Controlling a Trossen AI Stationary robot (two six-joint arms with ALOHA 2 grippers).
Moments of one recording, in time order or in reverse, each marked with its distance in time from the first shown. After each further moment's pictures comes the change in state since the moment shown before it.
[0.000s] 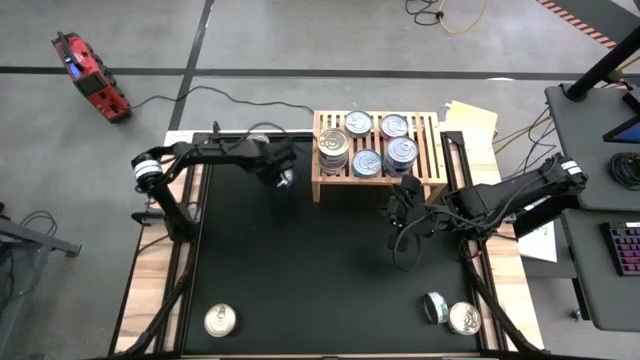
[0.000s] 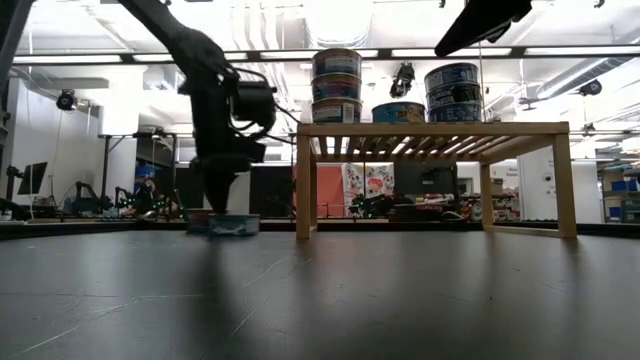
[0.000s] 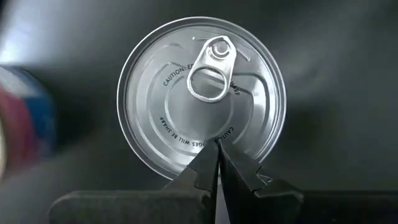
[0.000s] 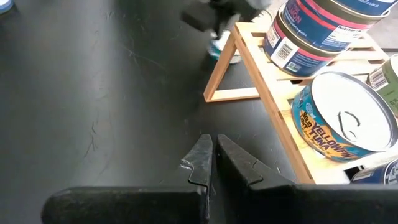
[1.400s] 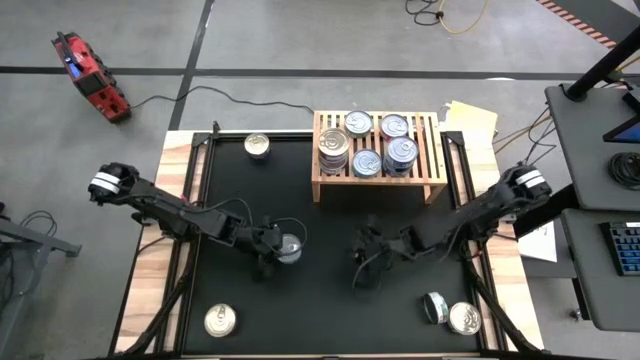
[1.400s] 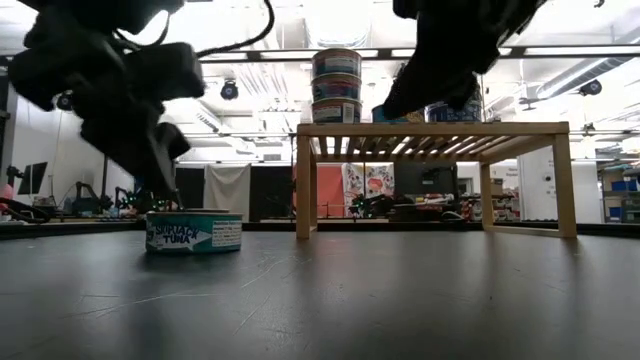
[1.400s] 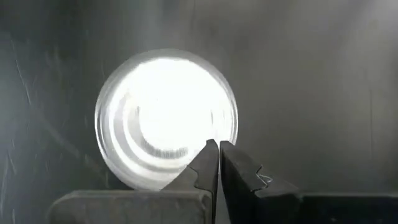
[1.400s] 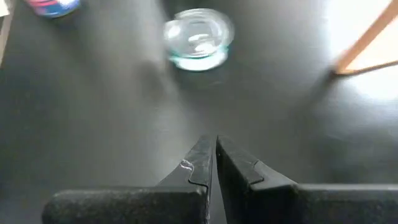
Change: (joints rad) left arm -0.779 -0.385 -0.418 0.493 0.051 -0.377; right arm 0.075 0.418 -0.004 0.402 -0.197 0.262
